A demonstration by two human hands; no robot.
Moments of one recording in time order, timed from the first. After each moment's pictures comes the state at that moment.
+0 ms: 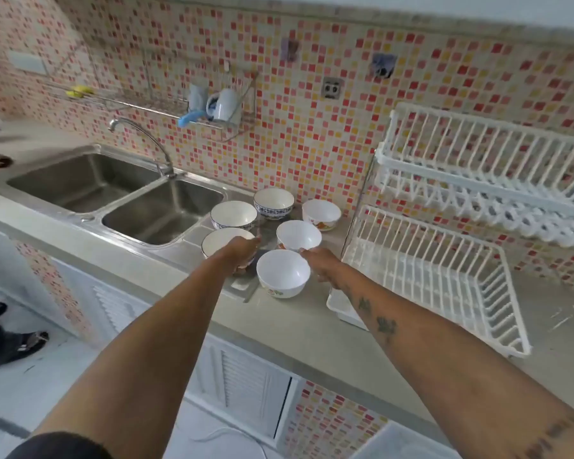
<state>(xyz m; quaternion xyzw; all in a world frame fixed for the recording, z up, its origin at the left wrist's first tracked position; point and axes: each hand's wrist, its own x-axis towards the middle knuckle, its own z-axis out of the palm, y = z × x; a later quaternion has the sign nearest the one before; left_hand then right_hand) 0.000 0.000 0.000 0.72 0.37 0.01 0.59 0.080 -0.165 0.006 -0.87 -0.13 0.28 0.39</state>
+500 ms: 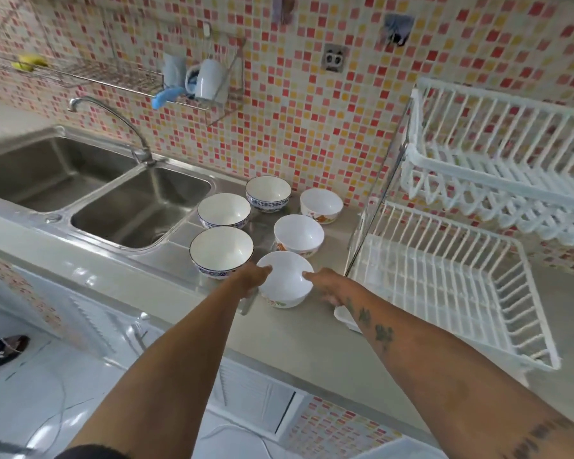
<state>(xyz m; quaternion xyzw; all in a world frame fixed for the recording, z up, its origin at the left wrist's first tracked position) 0.055 0.019 -0.081 0.75 0.34 -0.09 0.55 0.131 -0.140 -0.062 -0.84 -0.01 0.37 0.40</state>
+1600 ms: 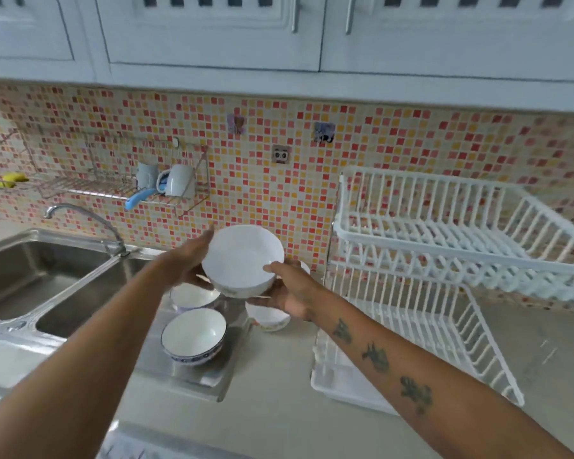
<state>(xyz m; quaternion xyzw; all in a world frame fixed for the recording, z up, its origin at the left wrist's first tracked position) 0.048 0.055 0.133 0.74 0.25 0.00 0.62 0.098 -0.137 0.100 -0.53 -0.07 0.39 0.75</state>
